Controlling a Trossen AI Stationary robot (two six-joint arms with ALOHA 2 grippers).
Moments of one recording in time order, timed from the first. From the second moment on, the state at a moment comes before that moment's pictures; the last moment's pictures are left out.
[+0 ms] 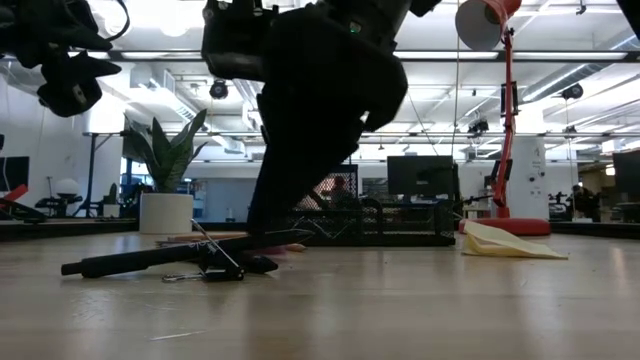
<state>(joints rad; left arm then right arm) -0.13 0.13 0.42 -0.59 -0.10 -0.65 0.33 2.25 1.73 -0.59 0.11 0.16</state>
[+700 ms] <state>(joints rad) -0.13 0.14 0.42 -0.59 -0.11 -0.65 0.31 2.31 1.82 -0.50 0.08 0.05</state>
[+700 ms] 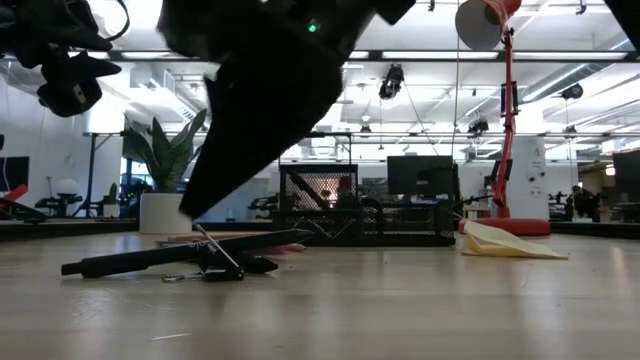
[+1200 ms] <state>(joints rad) -0.13 0.13 0.42 -0.59 -0.11 -0.65 0.31 2.41 1.97 -0.67 0.07 0.00</state>
